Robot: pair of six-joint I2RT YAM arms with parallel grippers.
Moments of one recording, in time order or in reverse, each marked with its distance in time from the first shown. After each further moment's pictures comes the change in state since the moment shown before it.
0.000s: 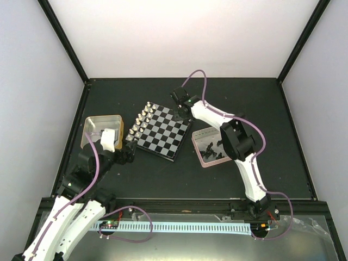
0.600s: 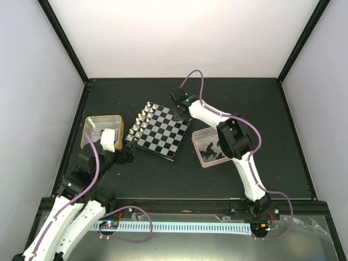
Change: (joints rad) left arm 0.000 0.000 0.000 0.000 0.000 0.000; right arm 0.000 0.076 0.072 -0.054 0.058 -0.008
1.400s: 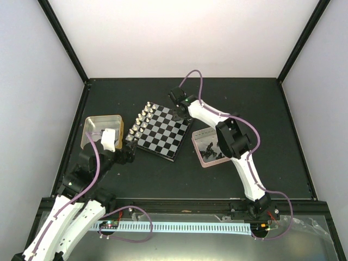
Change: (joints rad) left arm 0.000 0.008 0.000 0.000 0.001 0.000; right arm 0.000 0.032 0.038 0.004 -0.010 -0.022
